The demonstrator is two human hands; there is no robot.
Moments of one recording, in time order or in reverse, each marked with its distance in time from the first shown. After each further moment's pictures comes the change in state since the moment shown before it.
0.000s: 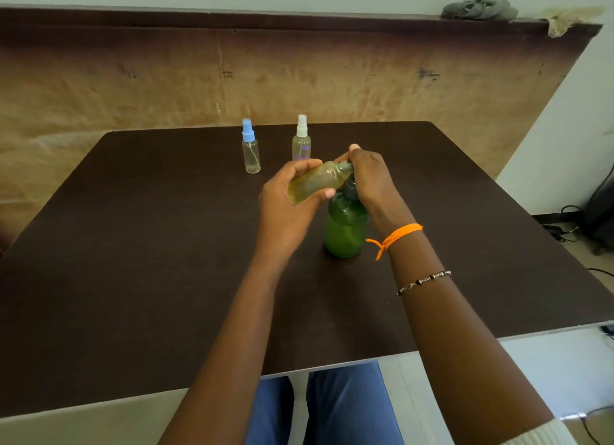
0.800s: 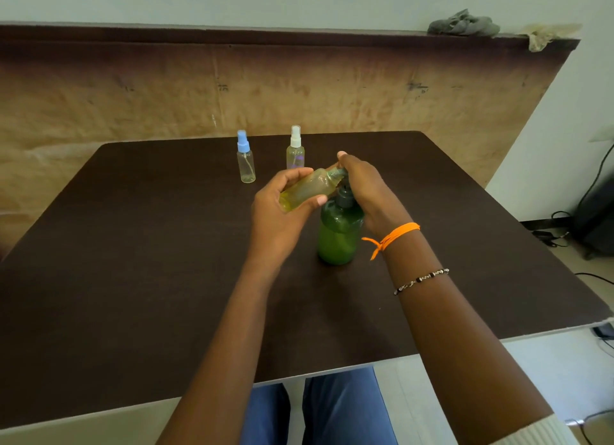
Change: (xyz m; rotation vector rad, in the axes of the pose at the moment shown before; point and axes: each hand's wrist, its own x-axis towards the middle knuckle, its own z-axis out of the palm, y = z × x) left_hand -0.002 0.004 -0.002 -0.033 -0.005 -0.012; right_hand 0.000 -0.004 -0.006 0.029 -0.113 0.134
